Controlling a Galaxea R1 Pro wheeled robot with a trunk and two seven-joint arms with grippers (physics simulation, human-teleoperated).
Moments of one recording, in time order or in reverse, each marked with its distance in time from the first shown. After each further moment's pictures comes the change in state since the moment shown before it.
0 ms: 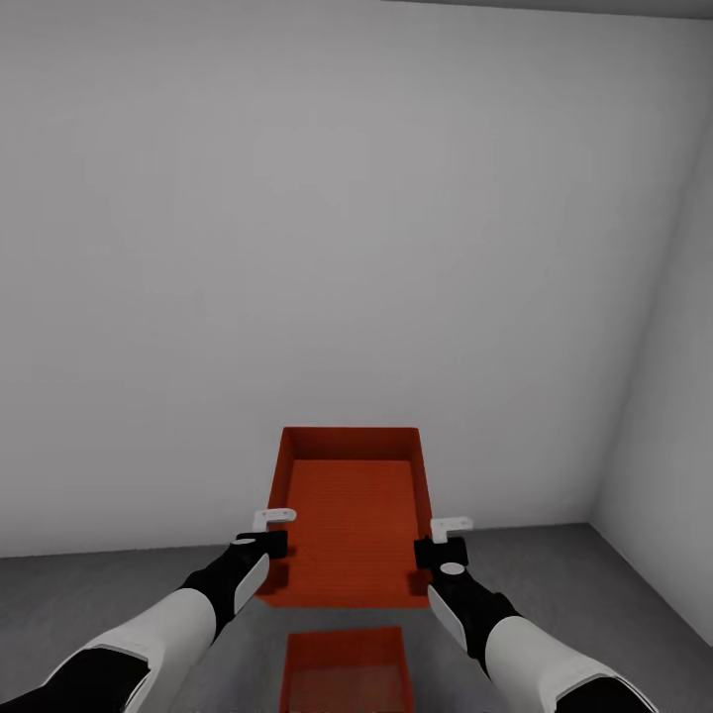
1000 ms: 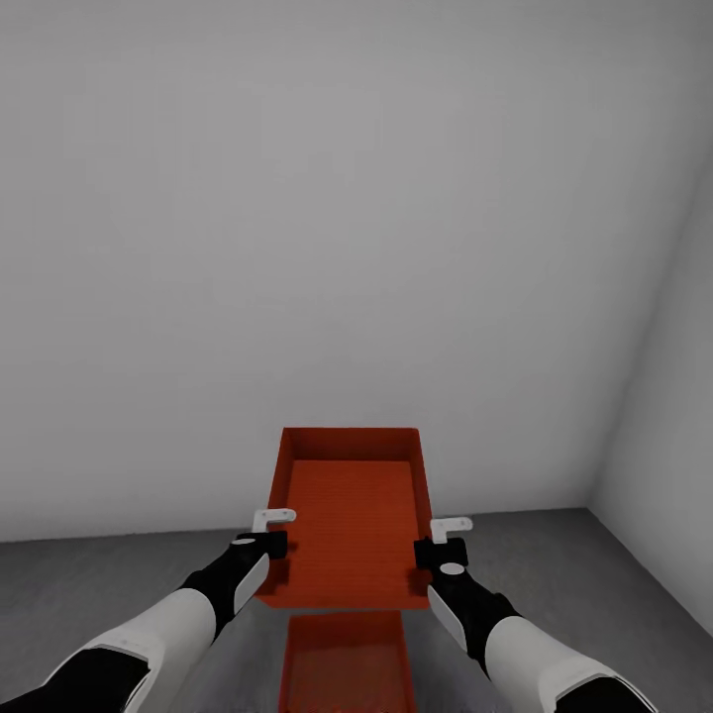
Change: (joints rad) left arm 0.000 0.001 0.000 0.001 0.000 0.003 0.000; right arm 0.000 0.001 0.000 0.002 -0.002 0.001 -0.001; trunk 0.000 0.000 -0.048
